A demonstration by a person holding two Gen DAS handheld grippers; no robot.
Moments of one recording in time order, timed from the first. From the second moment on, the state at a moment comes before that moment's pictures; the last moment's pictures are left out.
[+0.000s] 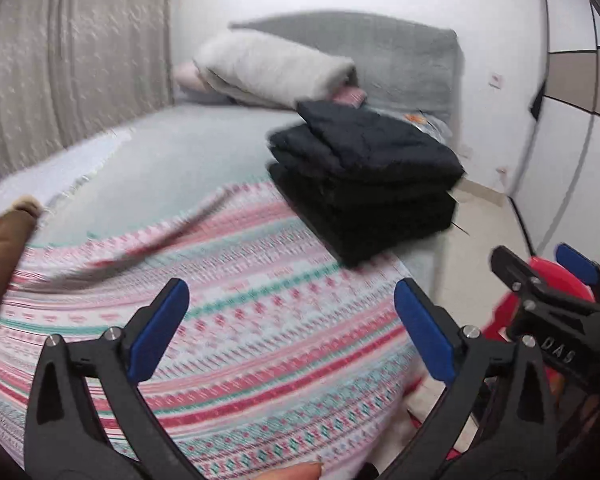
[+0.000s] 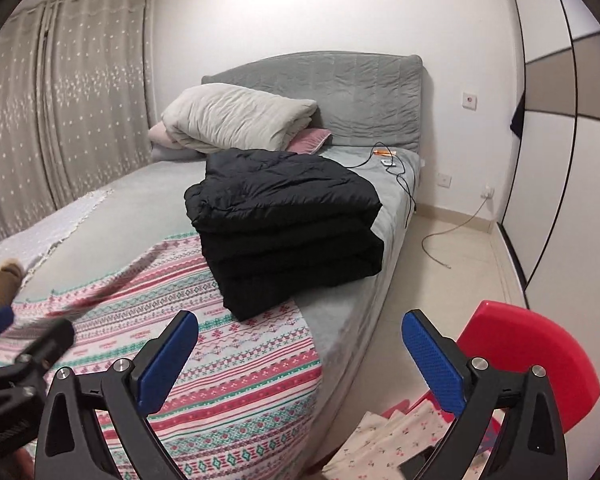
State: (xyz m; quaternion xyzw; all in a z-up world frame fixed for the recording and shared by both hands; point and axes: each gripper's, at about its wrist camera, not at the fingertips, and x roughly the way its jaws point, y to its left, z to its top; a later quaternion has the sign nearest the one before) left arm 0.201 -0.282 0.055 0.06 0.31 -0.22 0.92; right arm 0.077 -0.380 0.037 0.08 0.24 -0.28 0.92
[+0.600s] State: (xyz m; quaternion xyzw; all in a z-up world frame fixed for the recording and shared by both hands) left arm 0.210 -0.266 0.052 0.03 0.32 -0.20 0.93; right arm 0.094 -0.355 0.026 0.05 0.25 -0.29 0.92
